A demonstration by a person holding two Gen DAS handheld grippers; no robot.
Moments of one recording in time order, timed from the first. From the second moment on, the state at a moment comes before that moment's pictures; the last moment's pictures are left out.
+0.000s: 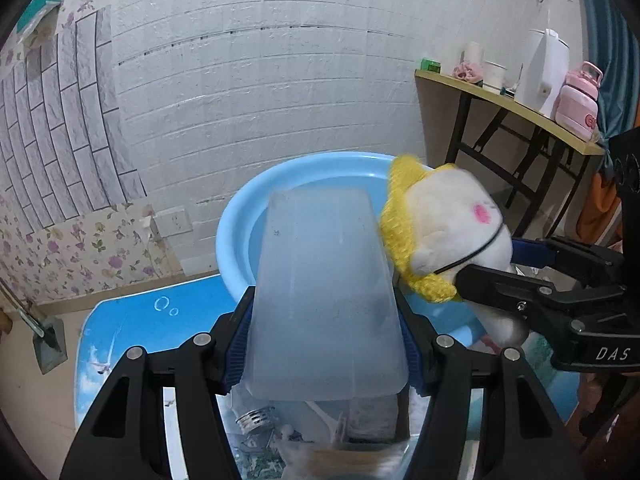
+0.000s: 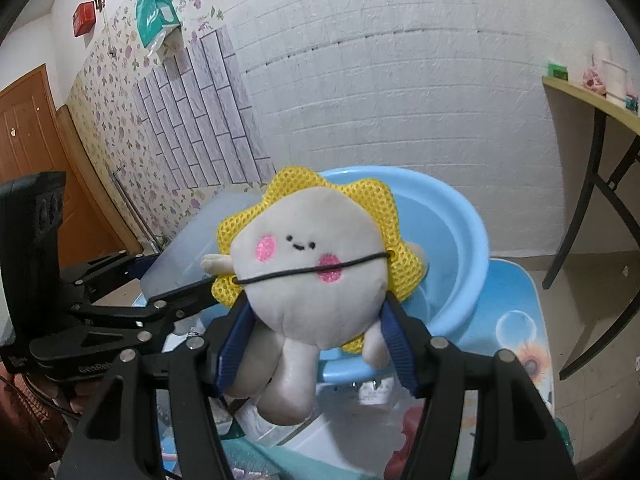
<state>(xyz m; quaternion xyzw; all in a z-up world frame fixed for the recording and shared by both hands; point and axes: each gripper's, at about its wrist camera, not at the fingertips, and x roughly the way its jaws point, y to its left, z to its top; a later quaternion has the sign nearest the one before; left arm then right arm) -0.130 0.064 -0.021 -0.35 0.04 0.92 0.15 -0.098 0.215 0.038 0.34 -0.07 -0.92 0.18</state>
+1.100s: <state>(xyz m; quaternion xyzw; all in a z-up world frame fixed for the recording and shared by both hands) -0.142 0.084 -0.021 -0.36 0.04 0.92 0.16 -0.099 0.241 0.033 0.31 -0.11 -0.93 0.16</state>
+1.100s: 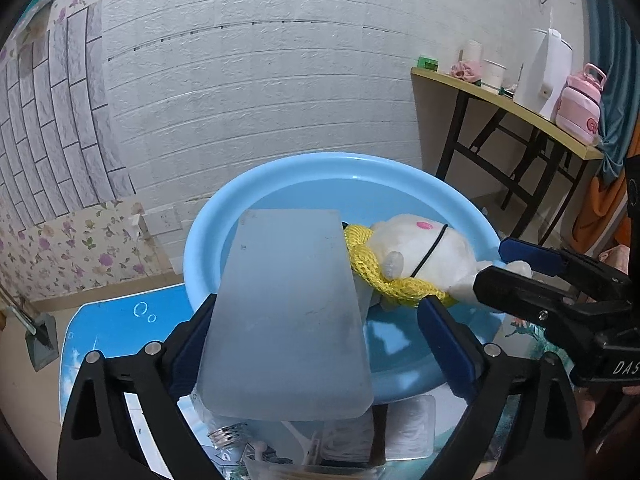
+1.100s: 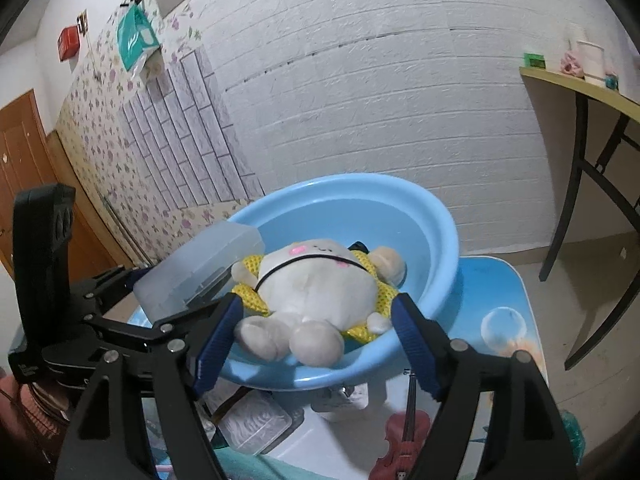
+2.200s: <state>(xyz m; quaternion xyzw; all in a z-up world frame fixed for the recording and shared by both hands) -0.094 0.061 0.015 -0.30 0.03 0.94 0.17 -0.077 0.234 0.038 0.30 -0.09 -0.93 0.16</state>
